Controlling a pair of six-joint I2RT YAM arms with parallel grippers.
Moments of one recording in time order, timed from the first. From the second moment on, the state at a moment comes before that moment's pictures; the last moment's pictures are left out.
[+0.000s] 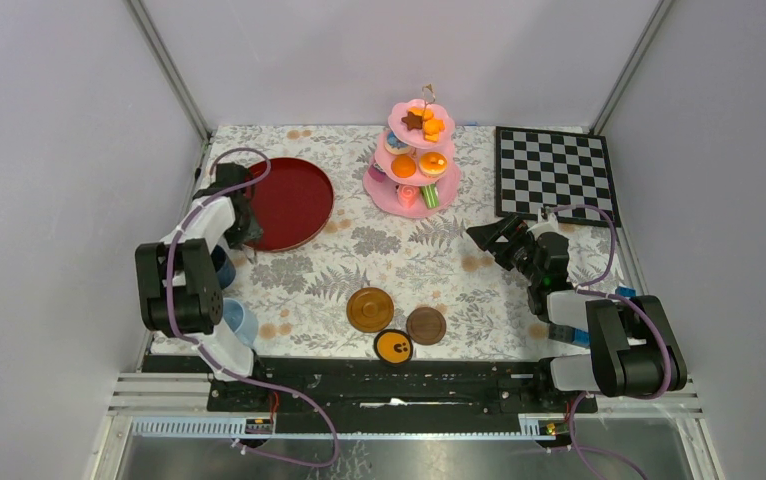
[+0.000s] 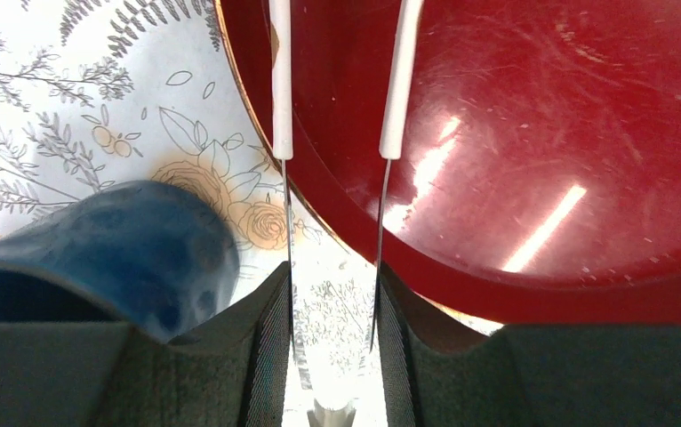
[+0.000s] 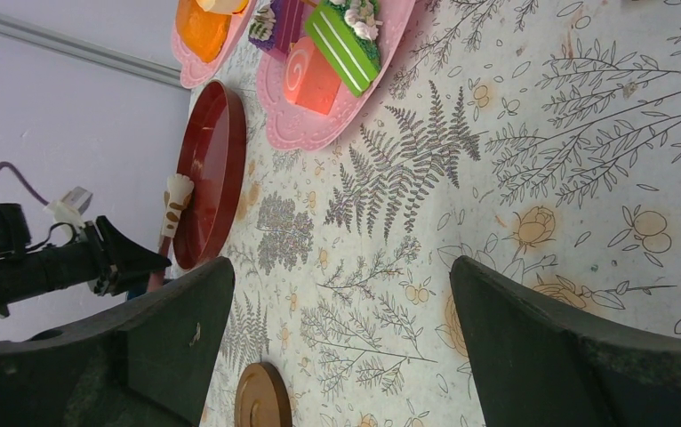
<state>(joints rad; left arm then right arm) 0.10 1.70 1.15 -0.63 -0.21 -0.33 0.09 1.36 0.28 0.79 -0.36 0.89</state>
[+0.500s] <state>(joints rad) 0.04 1.48 1.19 -0.72 -0.16 -0.33 0.09 1.36 0.28 0.79 -0.36 0.89</state>
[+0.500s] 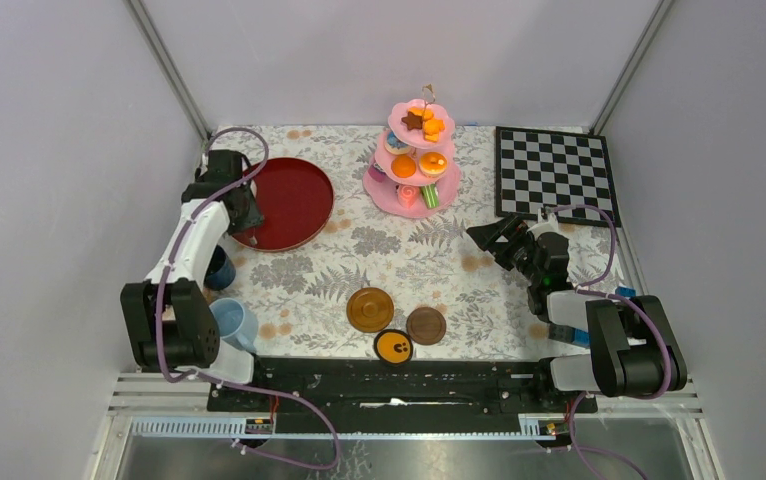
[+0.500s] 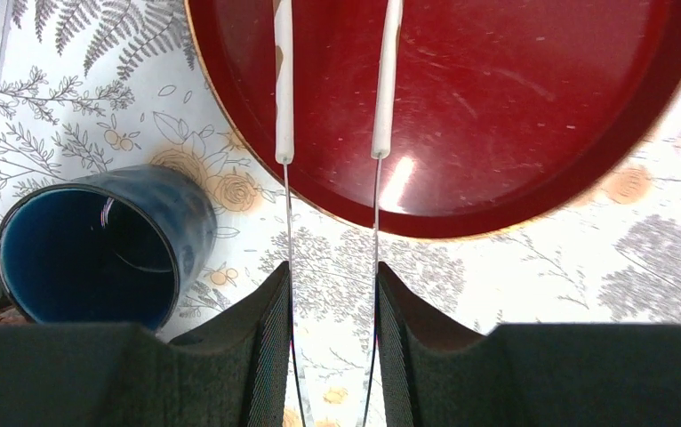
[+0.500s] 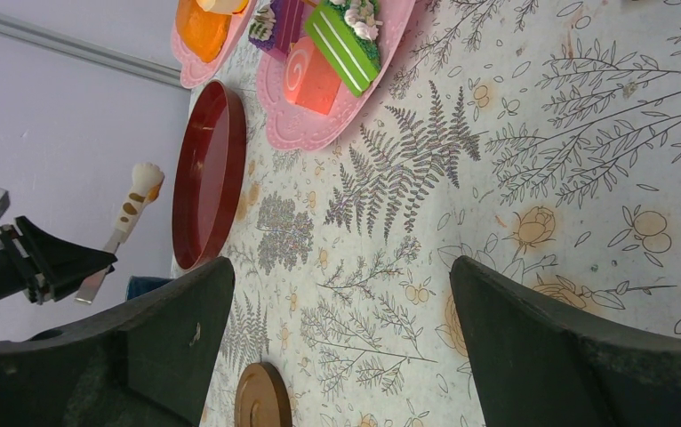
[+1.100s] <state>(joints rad) -0.48 1.47 1.68 -0.76 -0.13 -0.38 0.09 1.36 0.28 0.79 -0.36 0.89</state>
